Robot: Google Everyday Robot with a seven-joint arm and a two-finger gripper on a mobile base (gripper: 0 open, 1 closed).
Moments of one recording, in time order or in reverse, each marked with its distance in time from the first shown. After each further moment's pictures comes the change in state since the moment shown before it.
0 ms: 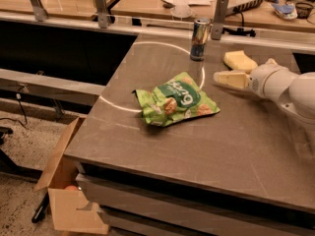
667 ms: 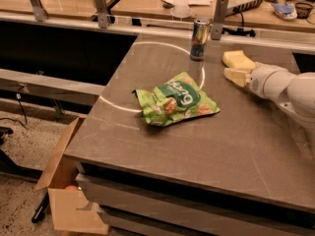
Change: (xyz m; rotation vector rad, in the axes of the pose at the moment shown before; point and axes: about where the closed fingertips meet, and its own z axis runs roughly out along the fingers) arm 0.012 -0.012 0.013 0.017 0.022 0.034
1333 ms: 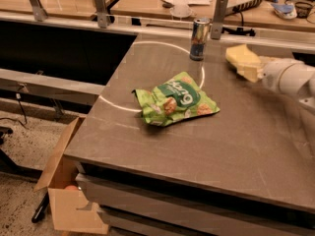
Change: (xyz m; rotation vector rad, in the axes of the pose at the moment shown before) arm -0.024 -0.009 -0.033 -0.034 -0.005 -0.064
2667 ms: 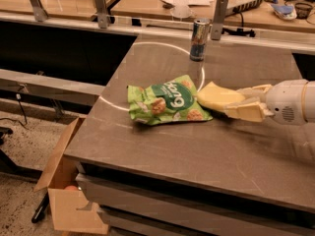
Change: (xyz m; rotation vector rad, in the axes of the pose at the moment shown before) arm 0.031 0.138 -0.125 -0.549 0.209 -0.179
